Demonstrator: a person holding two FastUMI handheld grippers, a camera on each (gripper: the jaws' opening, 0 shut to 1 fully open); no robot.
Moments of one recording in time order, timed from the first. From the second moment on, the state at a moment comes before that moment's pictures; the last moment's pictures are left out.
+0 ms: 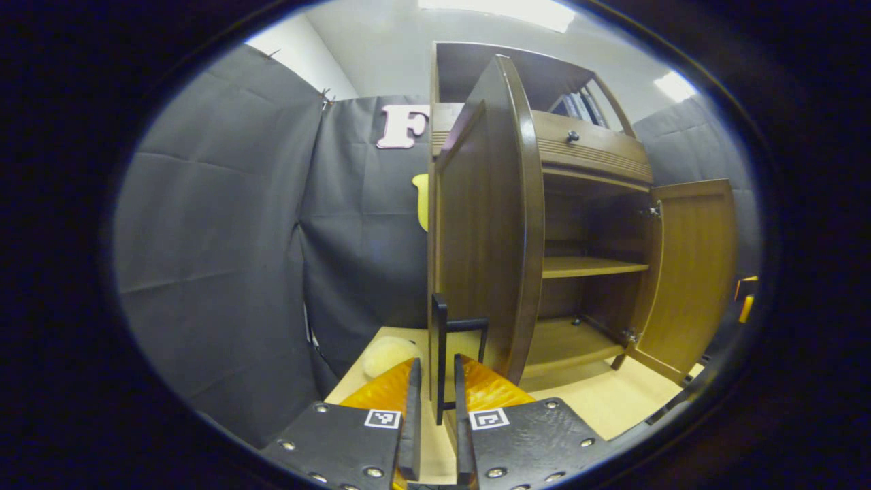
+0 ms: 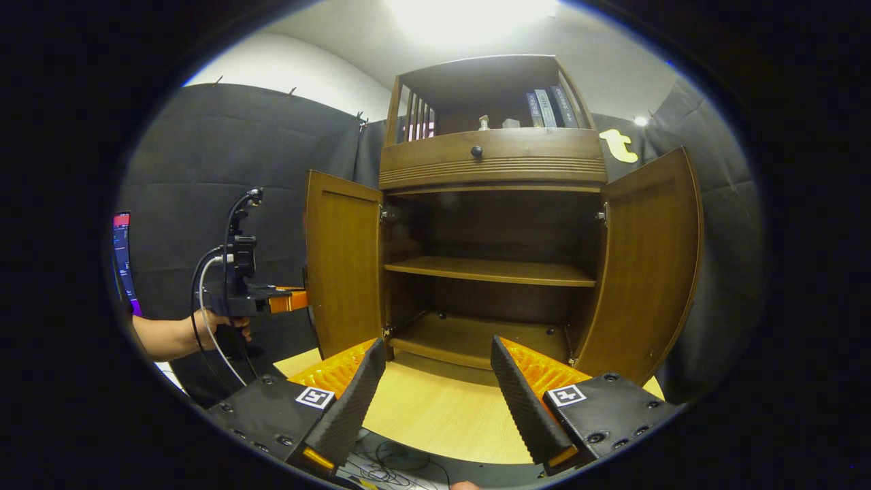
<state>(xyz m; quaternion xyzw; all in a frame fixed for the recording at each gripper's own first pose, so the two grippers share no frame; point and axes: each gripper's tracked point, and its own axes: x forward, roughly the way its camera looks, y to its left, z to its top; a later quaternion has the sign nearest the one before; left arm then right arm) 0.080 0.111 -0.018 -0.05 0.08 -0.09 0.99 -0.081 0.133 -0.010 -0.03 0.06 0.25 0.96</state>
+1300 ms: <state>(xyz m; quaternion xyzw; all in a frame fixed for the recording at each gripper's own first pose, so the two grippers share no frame) 0.066 0.150 0.002 -0.07 0.04 -0.03 1.00 -0.049 0.148 -0.007 -0.02 0.04 0.22 0.98</state>
